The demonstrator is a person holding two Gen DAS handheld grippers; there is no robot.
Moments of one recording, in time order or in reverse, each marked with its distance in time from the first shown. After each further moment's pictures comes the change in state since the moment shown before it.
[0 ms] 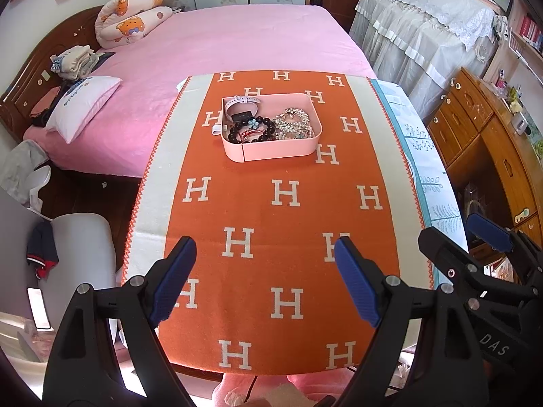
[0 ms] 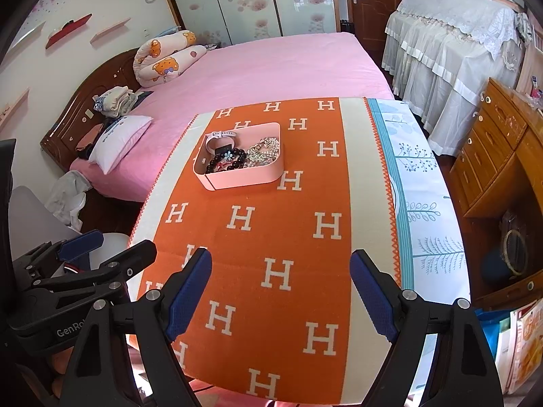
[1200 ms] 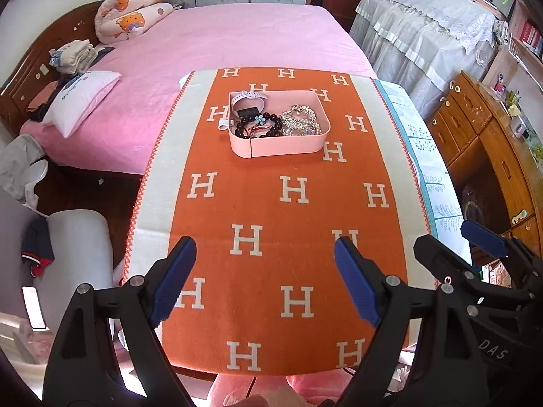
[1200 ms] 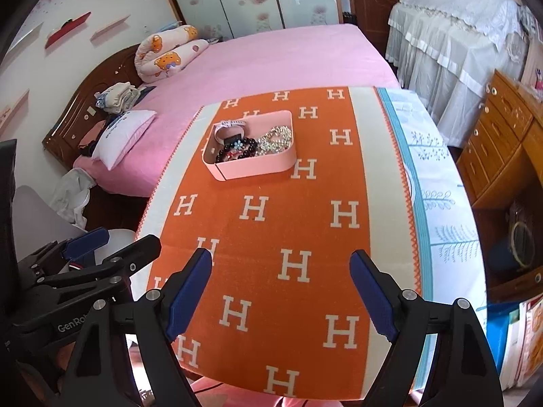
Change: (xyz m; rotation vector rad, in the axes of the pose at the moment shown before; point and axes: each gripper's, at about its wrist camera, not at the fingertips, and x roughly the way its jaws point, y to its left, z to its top) left arm 0.008 0.021 -0.008 -0.014 -0.002 -0.016; right arm 0.016 0.019 -0.005 0.012 0.024 0.019
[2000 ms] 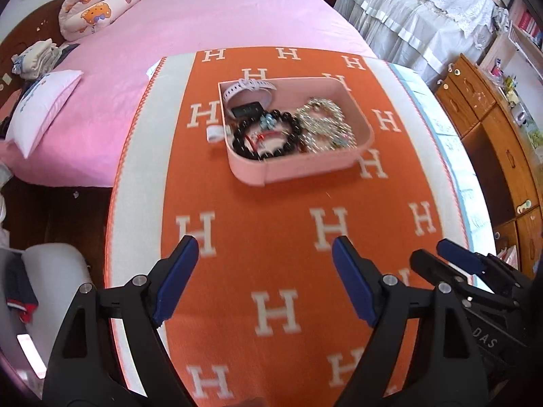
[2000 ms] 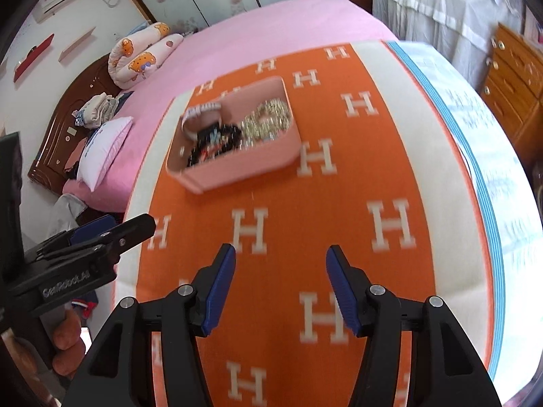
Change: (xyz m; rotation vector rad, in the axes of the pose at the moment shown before) left arm 0.141 0.044 0.062 0.077 0.074 -0.086; right arm 0.161 -0.001 0.026 0.168 0.102 0.032
